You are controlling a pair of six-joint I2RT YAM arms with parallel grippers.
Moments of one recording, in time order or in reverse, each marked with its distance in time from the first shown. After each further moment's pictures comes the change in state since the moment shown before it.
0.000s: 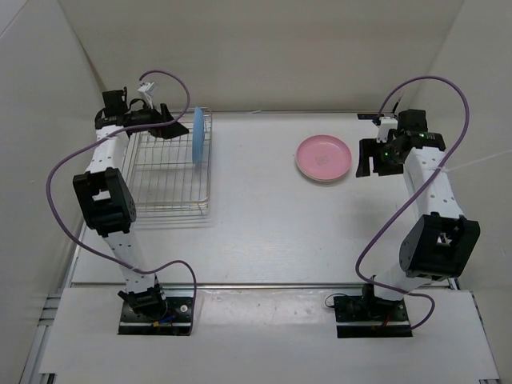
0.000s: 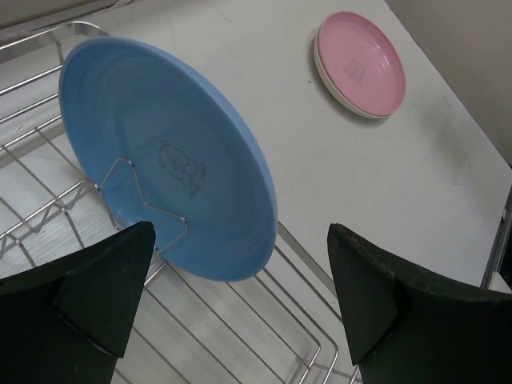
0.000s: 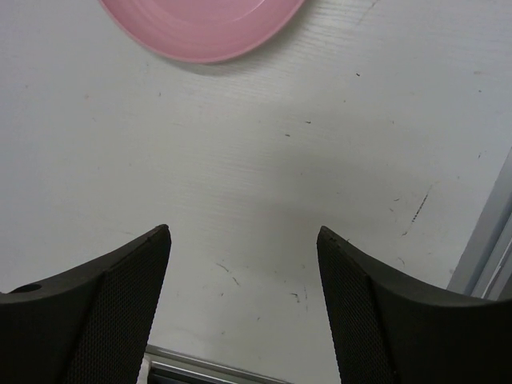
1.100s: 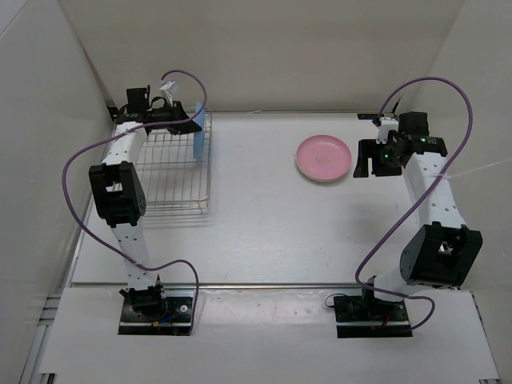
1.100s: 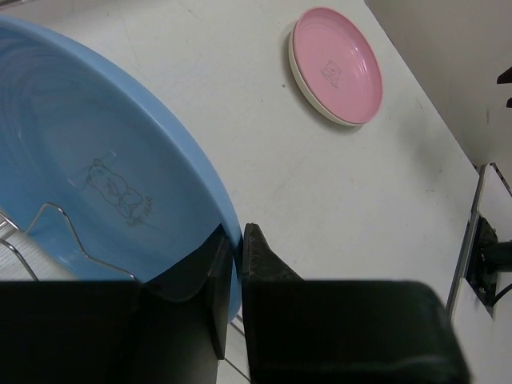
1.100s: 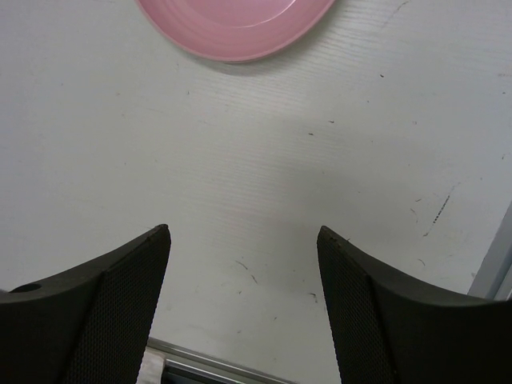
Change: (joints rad) left arm -0.114 0.132 0.102 0.048 -0.011 -0.132; right arm 0.010 -0.068 -0.041 0.012 -0.044 0.027
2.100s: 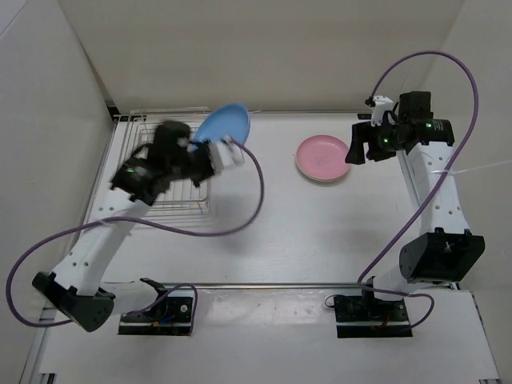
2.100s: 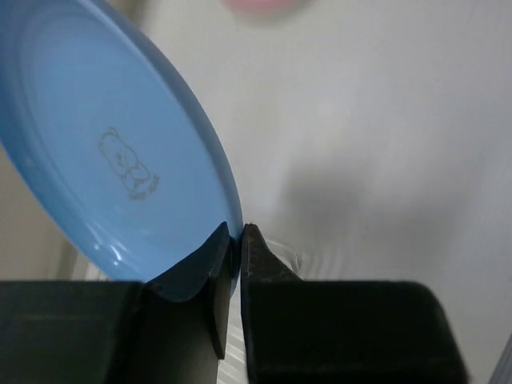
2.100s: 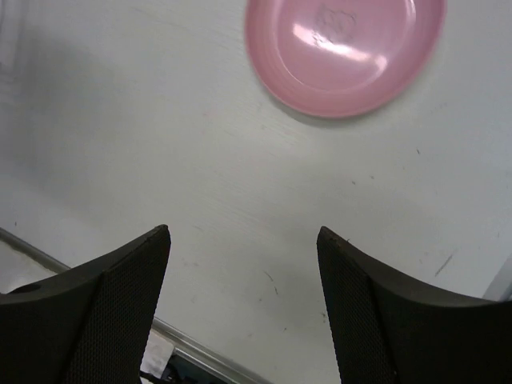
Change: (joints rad) left arm -0.515 -0.867 -0.248 -0.452 -0.597 0.670; right arm 0.046 0.024 0.216 -0.137 -0.121 -0.046
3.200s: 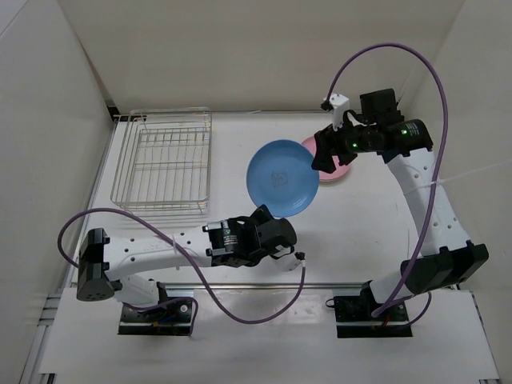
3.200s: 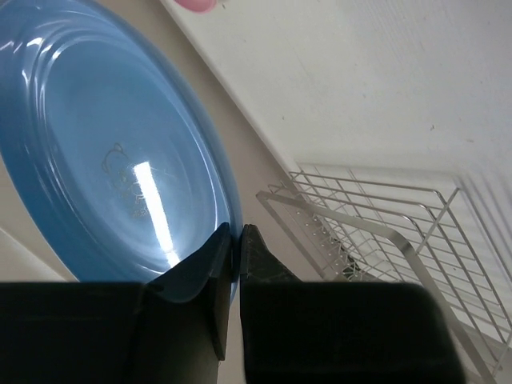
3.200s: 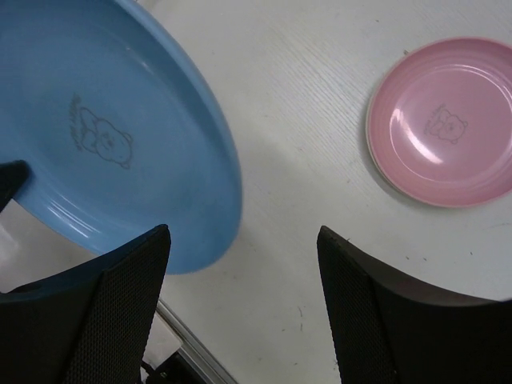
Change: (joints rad) left arm -0.937 0.145 -0.375 0.134 -1.135 0.563; right arm 0.336 -0.056 0.119 -0.038 -0.037 -0.064
